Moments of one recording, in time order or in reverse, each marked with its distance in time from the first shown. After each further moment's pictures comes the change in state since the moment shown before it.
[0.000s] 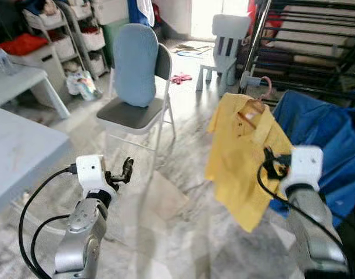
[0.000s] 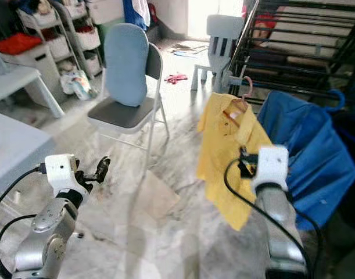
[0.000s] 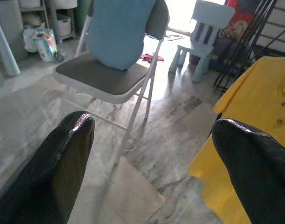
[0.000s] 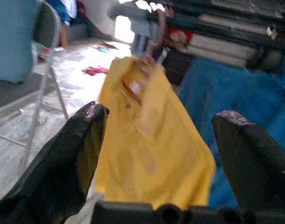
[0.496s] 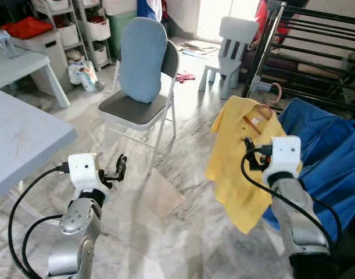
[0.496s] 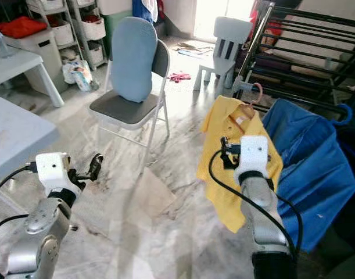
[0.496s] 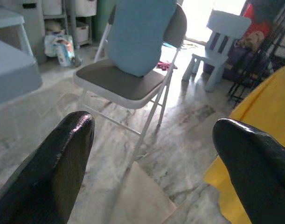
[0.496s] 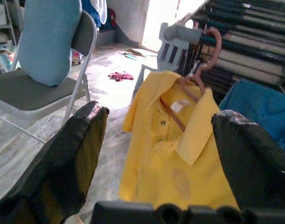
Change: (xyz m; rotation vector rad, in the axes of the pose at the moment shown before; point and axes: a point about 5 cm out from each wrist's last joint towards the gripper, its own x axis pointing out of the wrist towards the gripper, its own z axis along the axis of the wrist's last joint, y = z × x) left arm -0.003 0.007 0.011 0.060 -0.034 0.008; right arm 0.011 0.022 -0.003 0.039 -0.003 0.065
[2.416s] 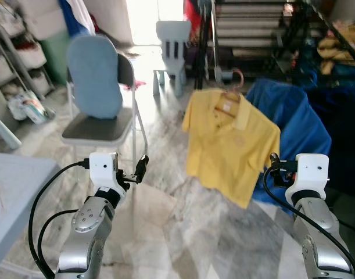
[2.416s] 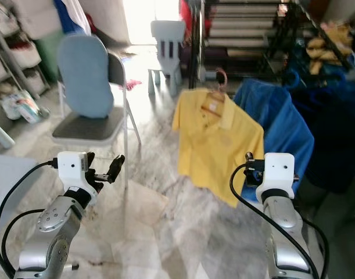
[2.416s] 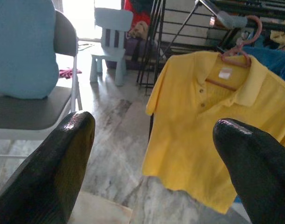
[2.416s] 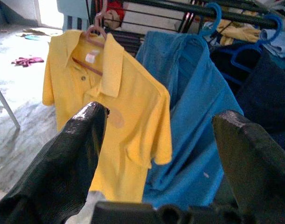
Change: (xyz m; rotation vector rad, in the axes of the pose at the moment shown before) left arm 0.004 -0.030 -0.002 -0.009 -0.020 -0.207; right arm -0.027 -0.037 -0.010 -0.048 0.062 -0.135
